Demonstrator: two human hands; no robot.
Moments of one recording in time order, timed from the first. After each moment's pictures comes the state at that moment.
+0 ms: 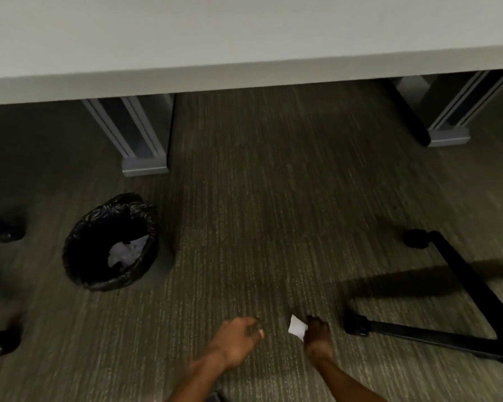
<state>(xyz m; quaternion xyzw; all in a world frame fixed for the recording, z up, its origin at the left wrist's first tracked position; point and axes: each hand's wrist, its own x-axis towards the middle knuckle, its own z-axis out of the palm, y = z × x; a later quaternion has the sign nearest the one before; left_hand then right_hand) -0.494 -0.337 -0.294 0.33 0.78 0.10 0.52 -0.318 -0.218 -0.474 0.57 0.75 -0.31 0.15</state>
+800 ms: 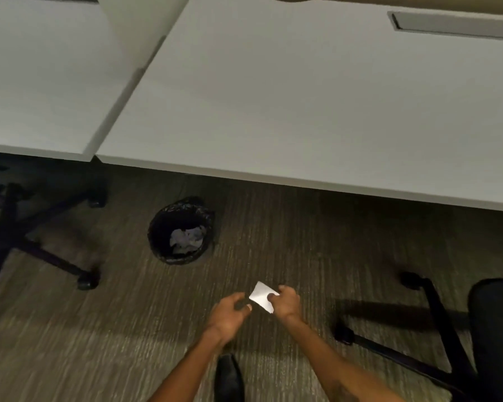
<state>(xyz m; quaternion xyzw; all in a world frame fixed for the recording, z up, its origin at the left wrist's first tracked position) -0.521 -0.394 -0.112 0.13 0.83 0.27 0.47 -0.442 -0.256 -0.212 0.54 0.69 -0.47 0.09</state>
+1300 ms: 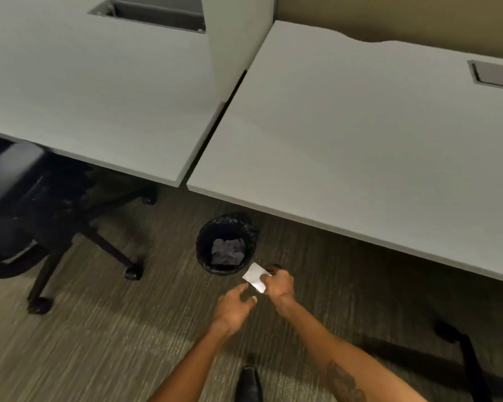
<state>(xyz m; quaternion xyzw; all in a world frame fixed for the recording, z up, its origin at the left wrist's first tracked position) -0.616 -0.442 -0.040 0.06 0.85 0.31 0.42 -0.598 -0.307 -0.117 0.47 0.70 -0.53 0.09</state>
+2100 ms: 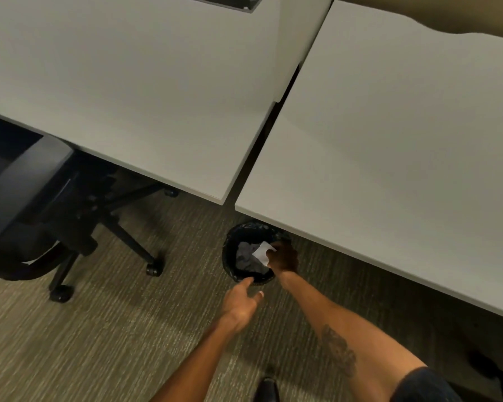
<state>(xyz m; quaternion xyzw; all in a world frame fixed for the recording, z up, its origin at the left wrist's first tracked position) -0.722 -0.472 -0.059 0.00 0.83 0.35 0.43 -0.758 -0.324 -0.126 0.40 0.77 -0.47 0.15</state>
